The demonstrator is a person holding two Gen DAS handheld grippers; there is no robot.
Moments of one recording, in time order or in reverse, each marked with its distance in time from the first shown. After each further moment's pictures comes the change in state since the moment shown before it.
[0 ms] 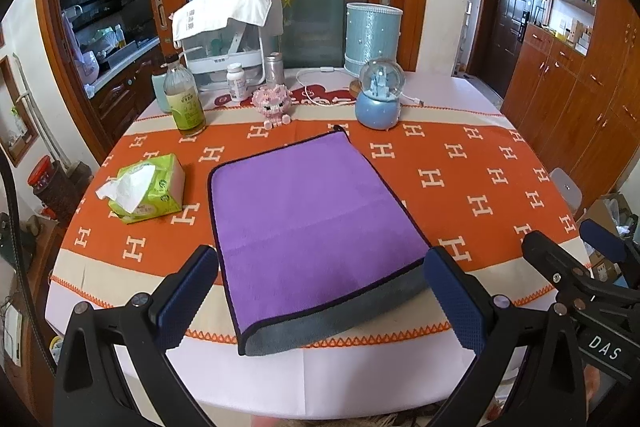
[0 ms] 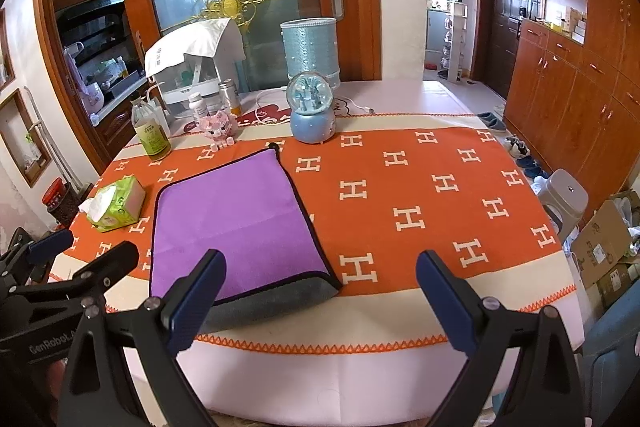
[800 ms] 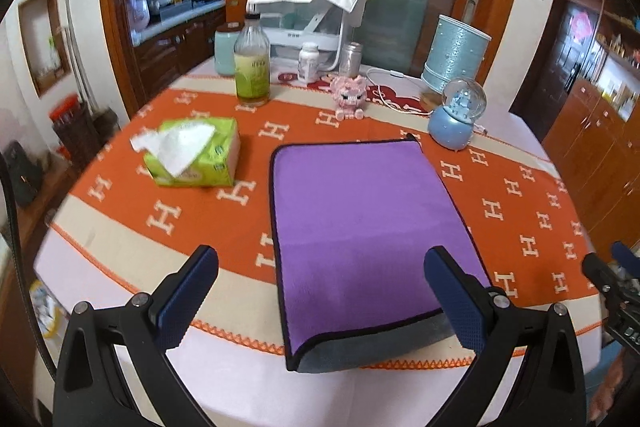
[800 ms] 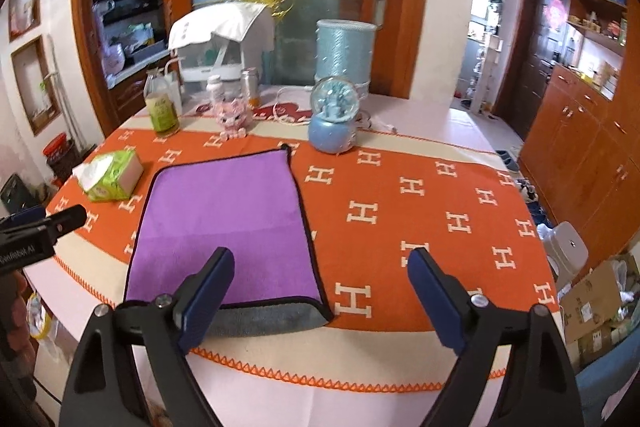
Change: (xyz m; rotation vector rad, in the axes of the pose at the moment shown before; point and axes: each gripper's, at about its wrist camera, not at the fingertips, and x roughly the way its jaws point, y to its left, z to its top) left arm 0.041 0.099 -0.016 -0.247 0.018 0.047; right arm 0.043 0.013 0.014 -0.208 0.001 0.029
